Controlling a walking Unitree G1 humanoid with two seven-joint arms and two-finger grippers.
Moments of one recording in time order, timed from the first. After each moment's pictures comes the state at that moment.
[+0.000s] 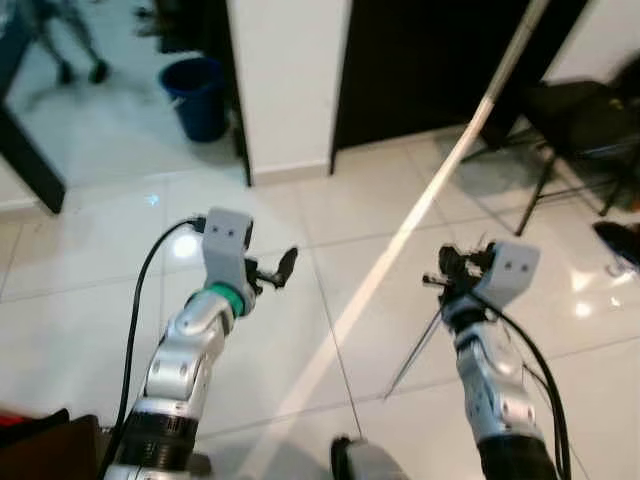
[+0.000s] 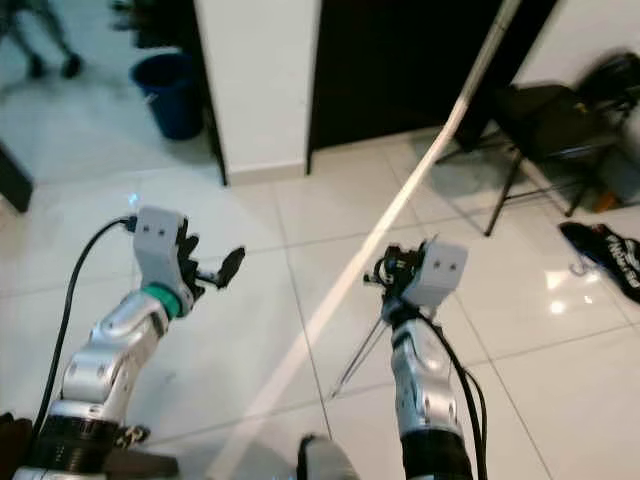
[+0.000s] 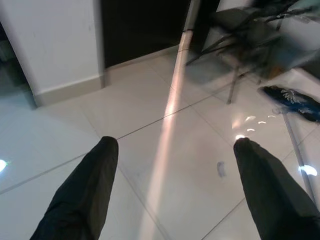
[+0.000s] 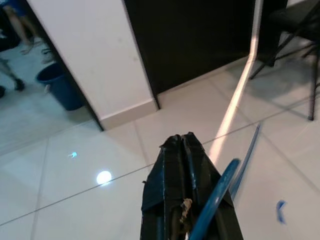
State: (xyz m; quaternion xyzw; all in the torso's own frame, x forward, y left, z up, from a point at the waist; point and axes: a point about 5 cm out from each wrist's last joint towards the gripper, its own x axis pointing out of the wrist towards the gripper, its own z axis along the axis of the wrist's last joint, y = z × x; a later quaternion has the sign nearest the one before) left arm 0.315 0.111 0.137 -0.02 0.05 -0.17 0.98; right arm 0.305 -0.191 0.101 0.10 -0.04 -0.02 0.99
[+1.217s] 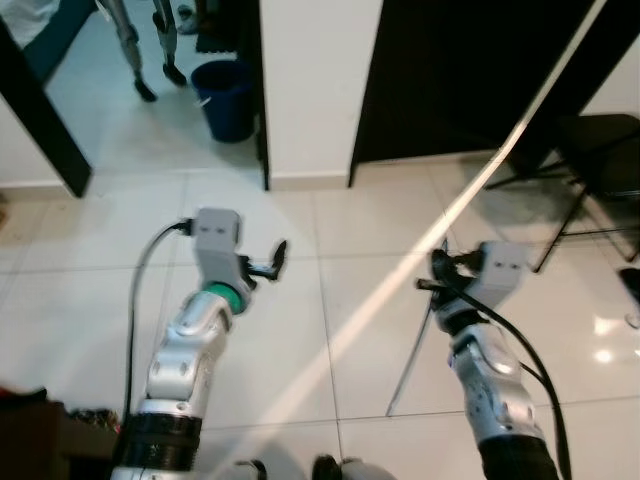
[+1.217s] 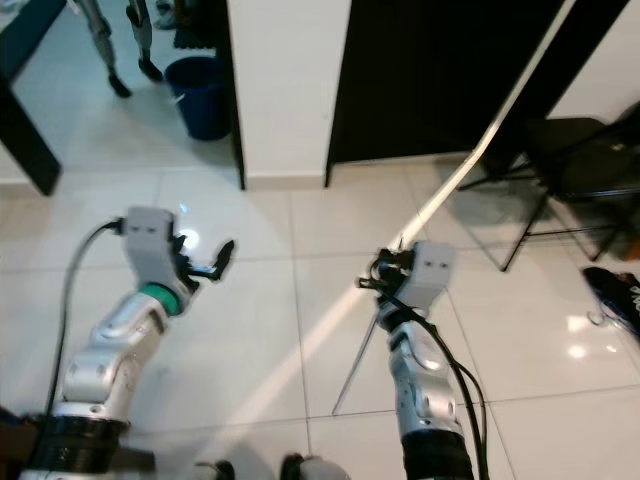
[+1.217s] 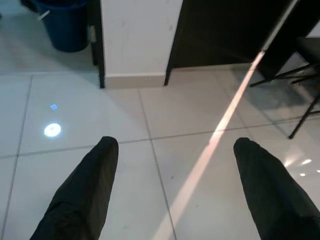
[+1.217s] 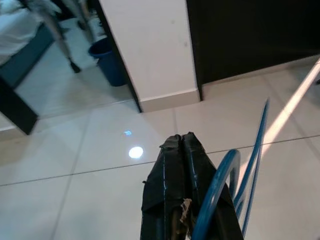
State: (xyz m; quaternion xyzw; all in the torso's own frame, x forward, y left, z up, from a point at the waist) left arm 0.317 0.132 0.134 -0.05 0.06 -0.09 0.99; right arm 0.308 -0.172 0.101 0.11 -0.02 0.03 0.99
